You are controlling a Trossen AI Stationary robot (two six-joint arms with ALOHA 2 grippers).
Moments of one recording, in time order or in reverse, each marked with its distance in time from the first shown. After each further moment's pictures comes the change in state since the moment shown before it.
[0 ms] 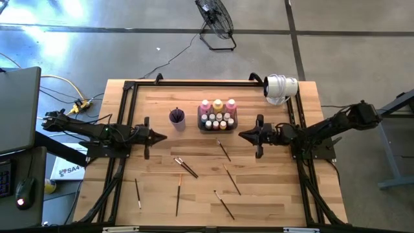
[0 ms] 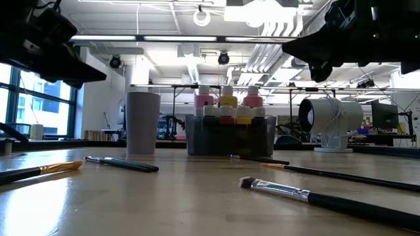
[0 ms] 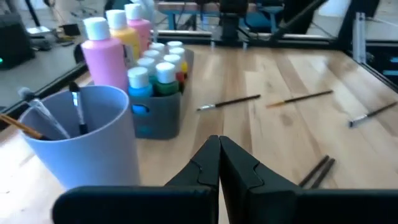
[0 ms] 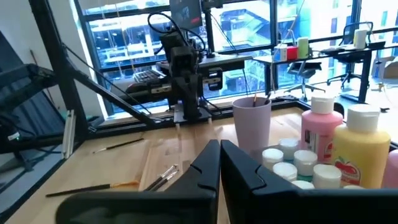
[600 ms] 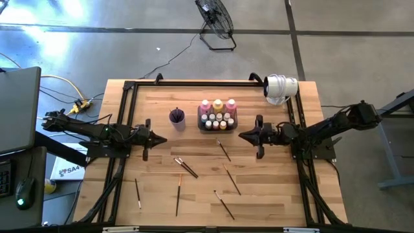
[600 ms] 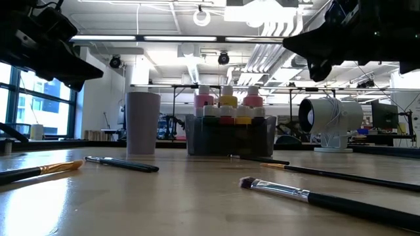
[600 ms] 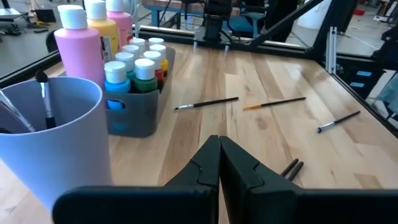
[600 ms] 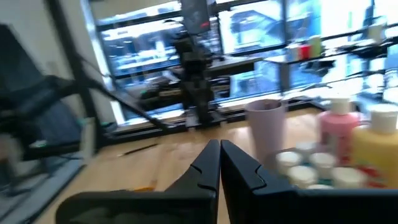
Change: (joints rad) left arm 0.000 0.000 0.000 0.009 0.072 -0.087; right arm -0.001 0.001 0.000 0.023 -0.042 0.042
